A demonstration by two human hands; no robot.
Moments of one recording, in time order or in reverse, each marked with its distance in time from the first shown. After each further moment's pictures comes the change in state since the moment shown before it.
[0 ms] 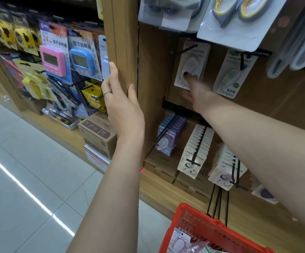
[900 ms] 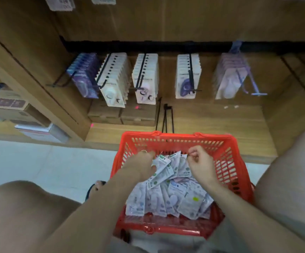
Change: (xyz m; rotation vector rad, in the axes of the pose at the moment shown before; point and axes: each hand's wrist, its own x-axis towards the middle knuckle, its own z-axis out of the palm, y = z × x) left_hand -0.350 -0.051 -0.045 0.716 -1.820 0.456; right_hand -0.252 0.334 -0.344 -0.583 0.263 0.130
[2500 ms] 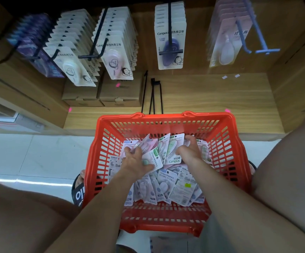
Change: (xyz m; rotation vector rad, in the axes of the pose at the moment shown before) left_hand 0.059 0.004 0.106 -0.233 -0.119 -0.326; right_hand 0.059 0.073 0.038 0.287 -0.182 0.589
